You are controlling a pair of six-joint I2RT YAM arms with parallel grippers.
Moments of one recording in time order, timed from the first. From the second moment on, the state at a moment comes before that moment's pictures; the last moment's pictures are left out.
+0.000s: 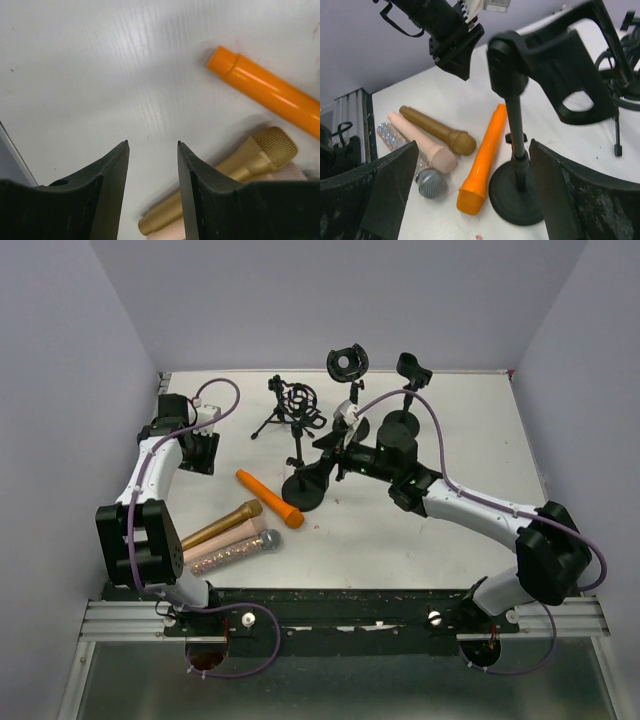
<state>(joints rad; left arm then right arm) 0.13 1.58 1.18 -0.73 0.12 0.32 0.73 1.49 0.99 0.41 -0.46 0.13</state>
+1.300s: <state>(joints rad) -0.10 1.21 1.19 -0.61 0.82 0.70 0.81 1.57 0.91 0.66 -0.21 -0.07</state>
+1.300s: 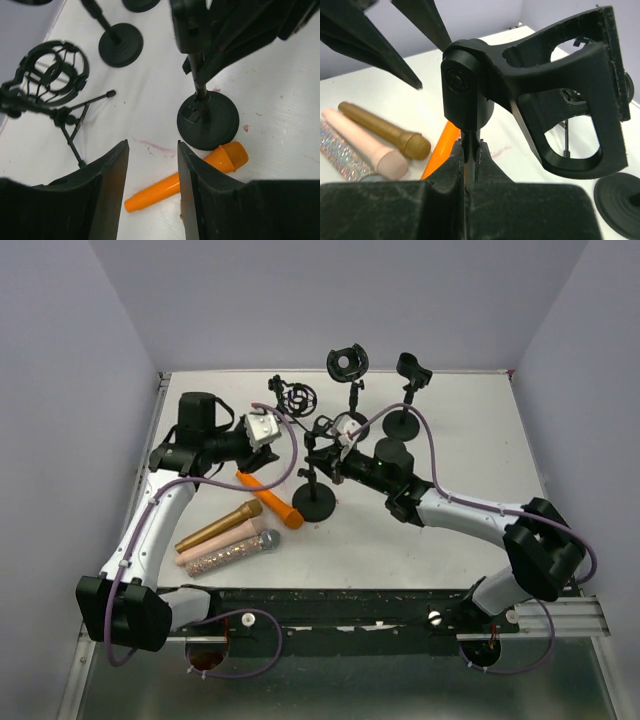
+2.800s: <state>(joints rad) -0.62 1.32 0.68 0.15 0.51 1.27 0.65 1.27 0.73 0.44 -0.54 -0.26</state>
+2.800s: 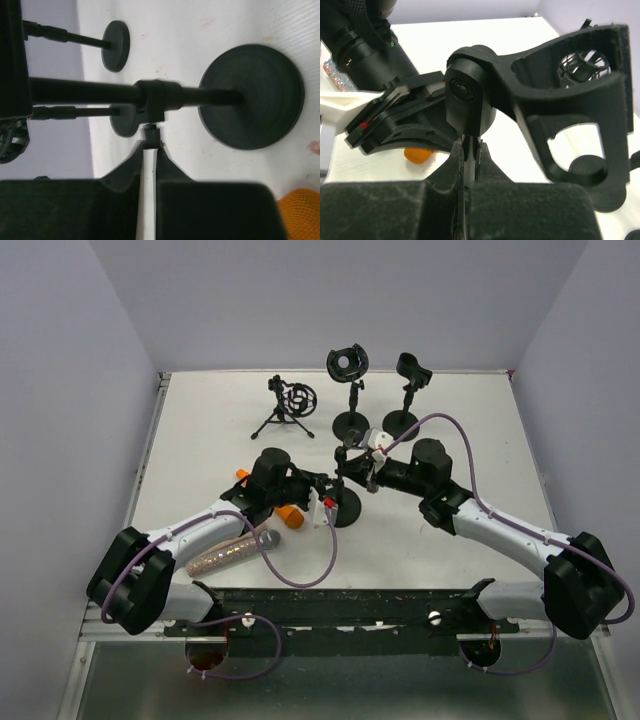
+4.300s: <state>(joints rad) -0.60 1.36 0.86 -0.12 0.60 1.00 0.64 1.26 0.73 0.42 -0.54 -0.30</state>
